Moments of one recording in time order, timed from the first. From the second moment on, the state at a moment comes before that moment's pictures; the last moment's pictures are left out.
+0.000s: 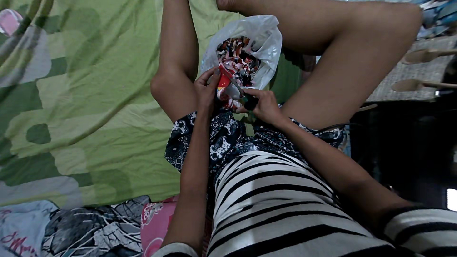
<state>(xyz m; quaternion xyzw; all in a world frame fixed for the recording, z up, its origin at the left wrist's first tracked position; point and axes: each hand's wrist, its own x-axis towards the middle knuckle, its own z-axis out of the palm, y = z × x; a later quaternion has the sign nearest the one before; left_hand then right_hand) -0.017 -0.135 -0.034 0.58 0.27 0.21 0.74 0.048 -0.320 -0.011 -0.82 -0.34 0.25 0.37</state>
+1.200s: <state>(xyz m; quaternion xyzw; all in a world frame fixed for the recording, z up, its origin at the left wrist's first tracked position) -0.020 -0.133 -0.028 0.61 0.20 0.09 0.76 0.044 -0.315 -0.010 -0.63 -0.22 0.44 0.60</state>
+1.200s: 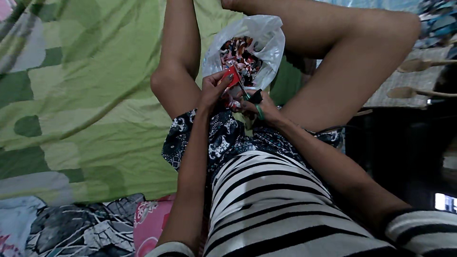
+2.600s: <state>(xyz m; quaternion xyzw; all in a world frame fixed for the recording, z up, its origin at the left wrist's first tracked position) -0.020 -0.130 -0.024 0.61 0.21 0.05 0.76 0.037 -0.306 -0.001 -0.68 -0.14 0.47 0.55</state>
